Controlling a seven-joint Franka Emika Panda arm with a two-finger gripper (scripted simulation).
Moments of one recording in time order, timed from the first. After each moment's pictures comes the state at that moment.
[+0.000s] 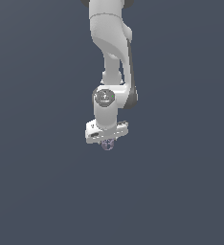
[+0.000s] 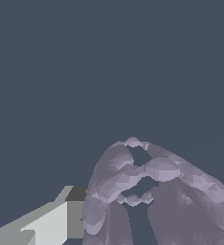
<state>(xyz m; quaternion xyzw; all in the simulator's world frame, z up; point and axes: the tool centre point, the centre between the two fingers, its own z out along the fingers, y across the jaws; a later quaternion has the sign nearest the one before) -0.019 -0.024 0.052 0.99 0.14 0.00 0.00</state>
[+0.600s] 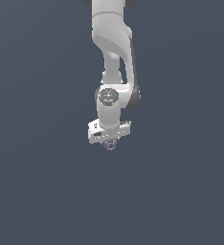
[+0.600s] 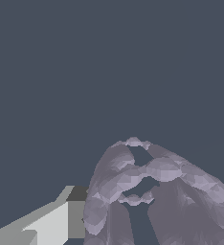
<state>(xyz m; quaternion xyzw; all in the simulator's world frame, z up) -0.019 -0.011 0.056 0.99 0.14 0.00 0.00</state>
